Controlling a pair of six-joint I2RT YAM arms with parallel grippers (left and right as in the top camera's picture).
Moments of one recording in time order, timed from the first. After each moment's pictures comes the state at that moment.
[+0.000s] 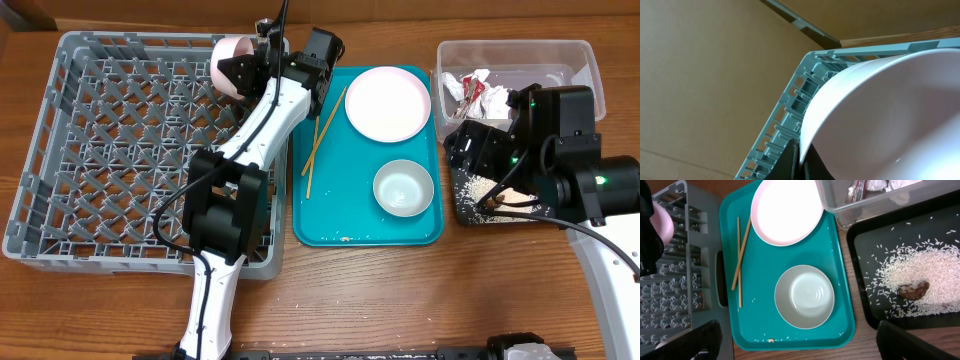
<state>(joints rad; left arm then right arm) -0.39 2.34 2.00 -0.84 -1.43 -0.28 0.10 1.26 1.34 -1.05 -0.20 0.43</state>
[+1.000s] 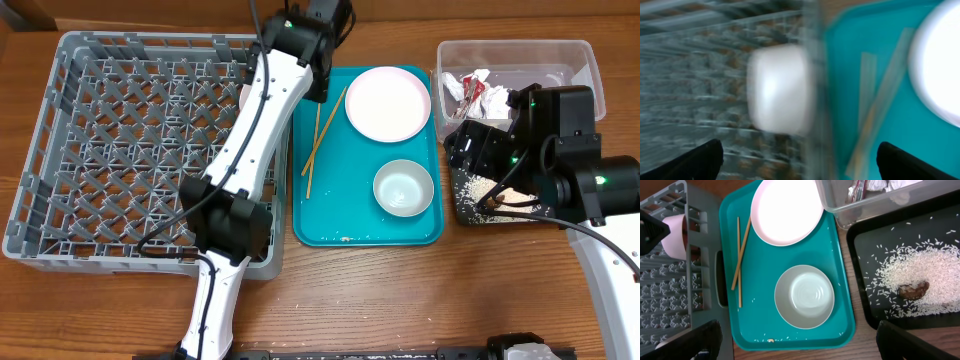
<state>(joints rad) -0.43 2.35 2.57 -1.49 -0.37 -0.25 0.10 1.26 1.34 -1.05 -0.19 0.43</state>
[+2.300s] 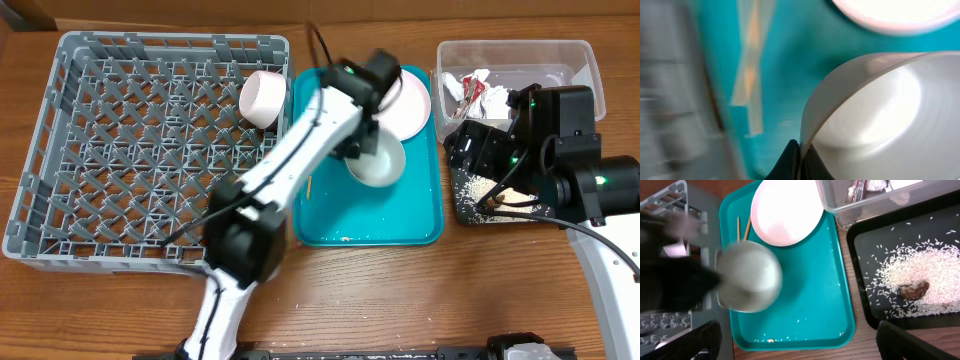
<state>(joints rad) -0.59 2.23 2.17 -1.41 -0.10 -0.52 0.10 1.26 1.34 -1.05 -0.20 0.43</state>
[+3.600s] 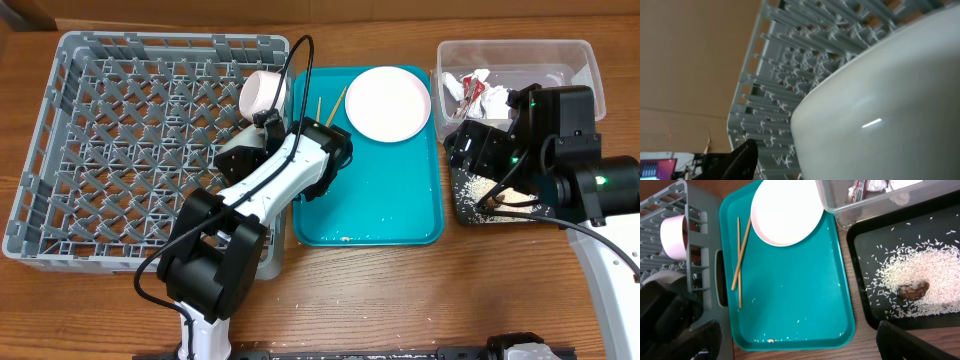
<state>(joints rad) -0.57 2.00 1.47 -1.42 -1.11 -0.94 0.10 1.26 1.34 -1.05 -0.20 0.44</state>
